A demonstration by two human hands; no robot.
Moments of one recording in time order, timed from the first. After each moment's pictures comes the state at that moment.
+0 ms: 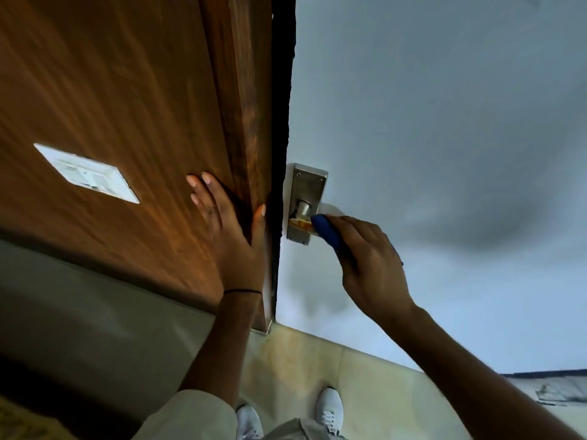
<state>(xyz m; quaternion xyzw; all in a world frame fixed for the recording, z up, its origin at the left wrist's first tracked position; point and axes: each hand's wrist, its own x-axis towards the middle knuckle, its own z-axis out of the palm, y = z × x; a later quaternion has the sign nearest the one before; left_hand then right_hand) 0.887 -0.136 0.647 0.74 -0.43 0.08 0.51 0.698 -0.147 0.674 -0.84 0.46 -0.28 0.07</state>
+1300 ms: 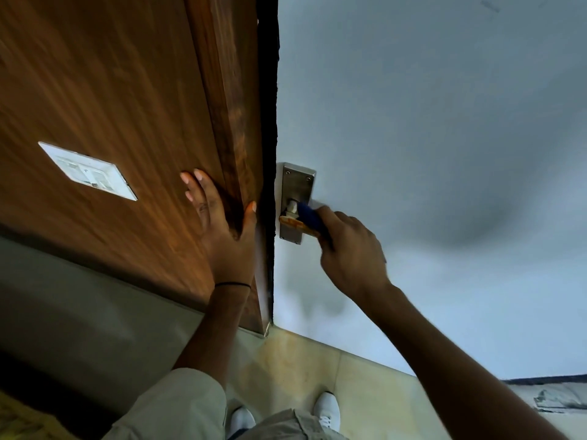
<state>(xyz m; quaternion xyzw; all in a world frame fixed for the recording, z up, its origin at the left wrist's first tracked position) 0.892 -0.139 0.636 0.74 -0.43 0.07 0.51 0.711 -0.158 0.687 -0.85 0.47 -0.23 0.09</state>
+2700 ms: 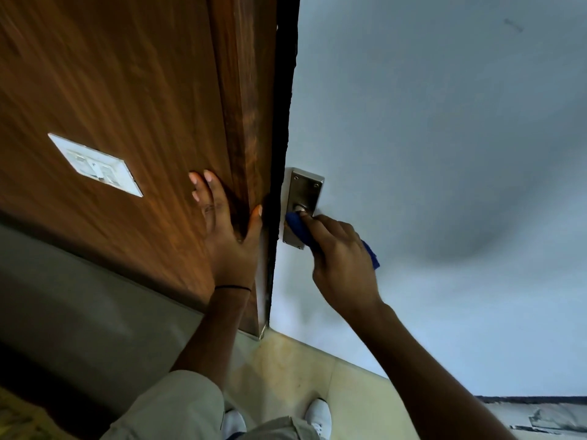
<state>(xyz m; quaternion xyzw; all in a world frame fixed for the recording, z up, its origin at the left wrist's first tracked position) 0.891 -0.132 0.642 0.76 -0.42 0.12 0.49 0.724 -0.151 0.673 -0.85 0.45 -0.25 0.08</state>
